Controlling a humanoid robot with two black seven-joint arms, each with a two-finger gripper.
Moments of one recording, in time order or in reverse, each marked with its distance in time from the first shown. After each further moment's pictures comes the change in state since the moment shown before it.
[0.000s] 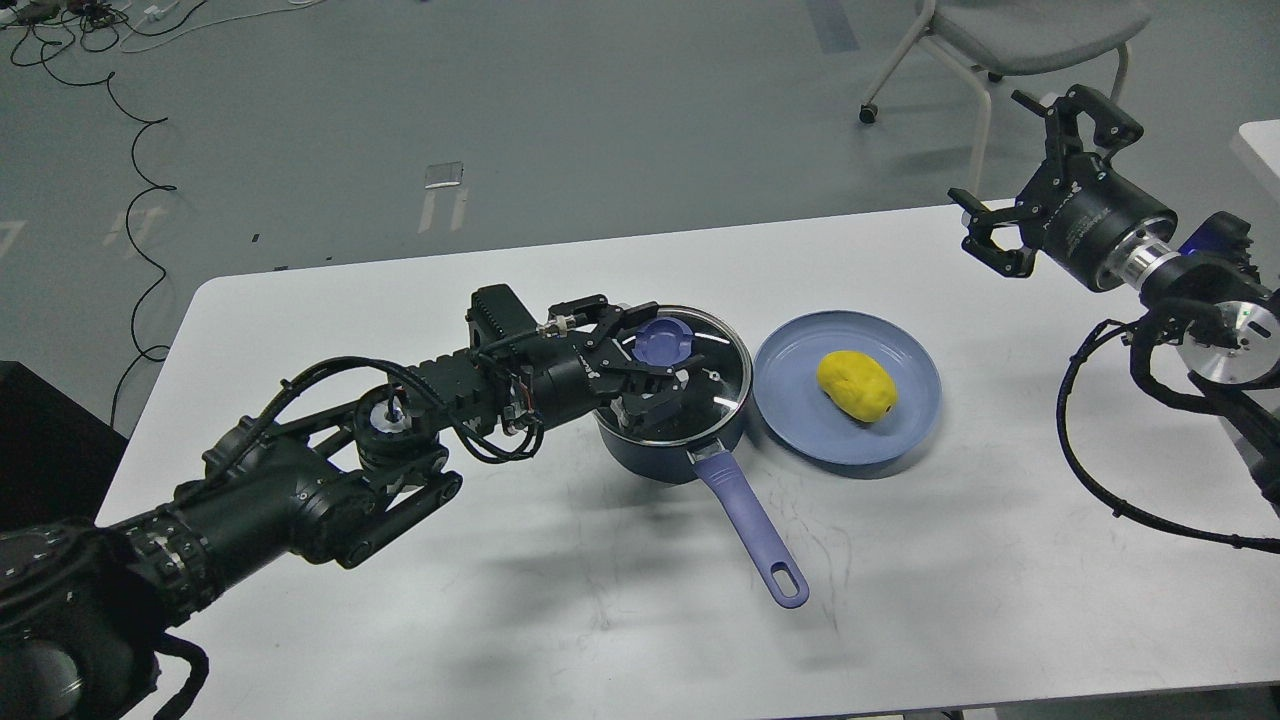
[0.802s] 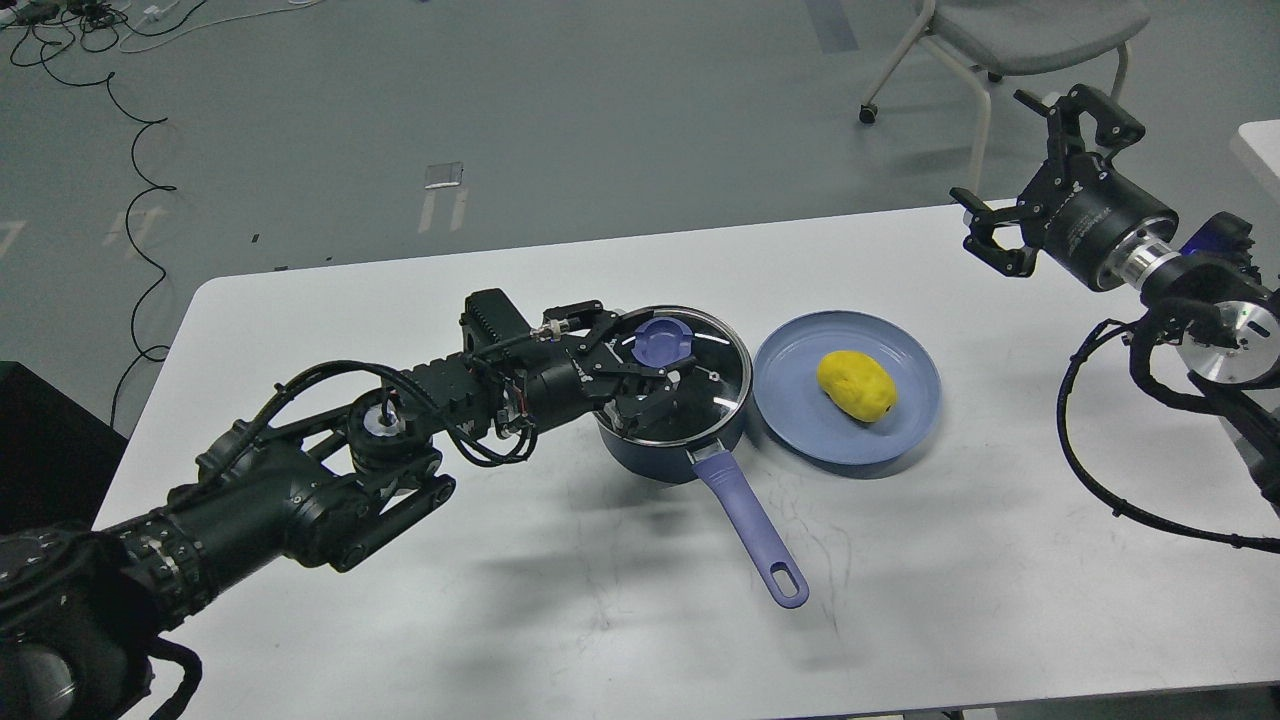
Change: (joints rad) left arm 0.008 0.012 0.002 -0.002 0.001 0.000 0.002; right arm 0.000 0.001 0.000 0.000 0.000 -0.009 0.005
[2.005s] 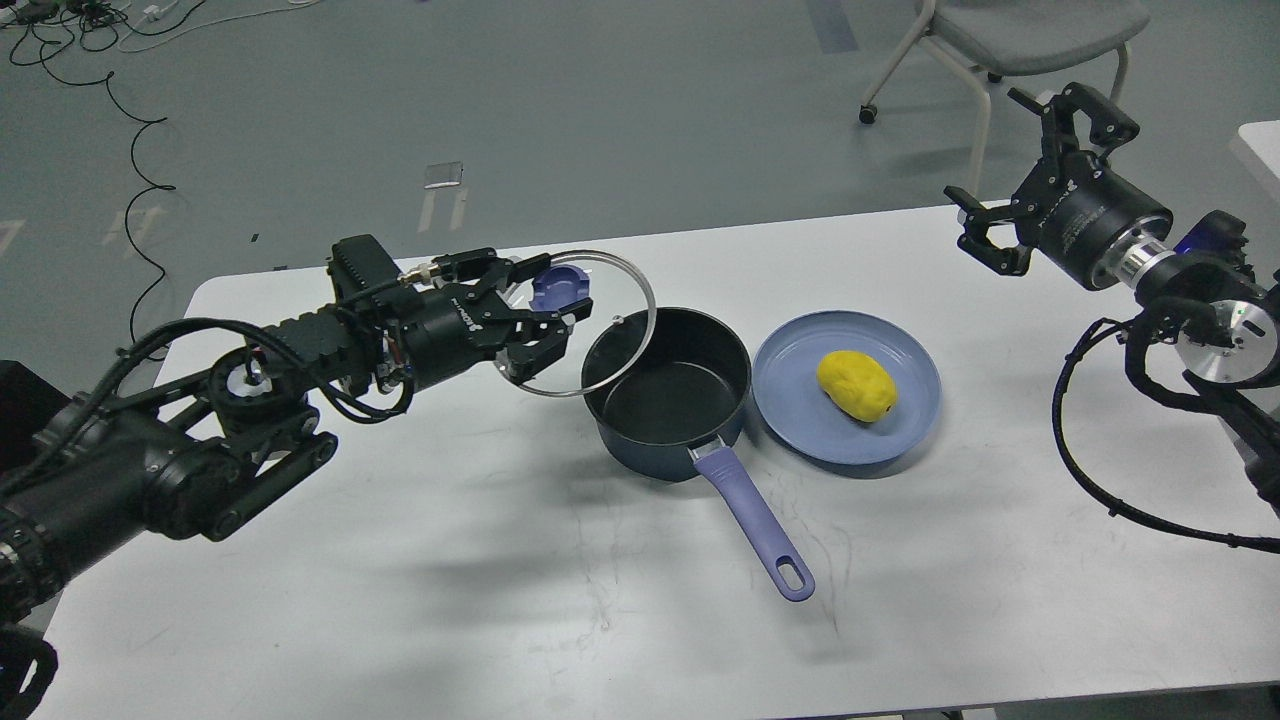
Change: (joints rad) left arm -0.049 0.281 -0.003 -0.087 -0.087 0.023 -0.054; right arm 0.002 0.004 -0.003 0.011 -0.001 -0.003 0.000
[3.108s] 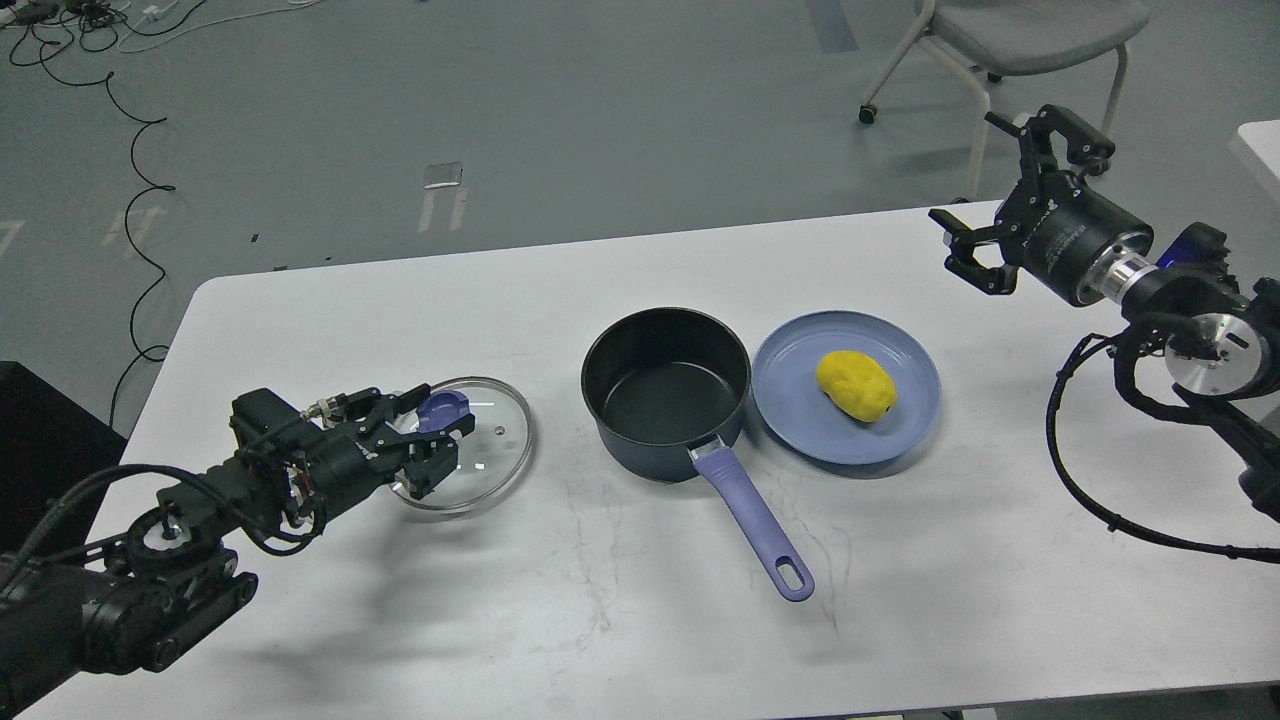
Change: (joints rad) left arm 0.262 0.038 0.092 0.190 -0.103 0.194 -0.015; right arm 0.003 -0.004 -0.052 0.006 -0.004 0.001 0.000
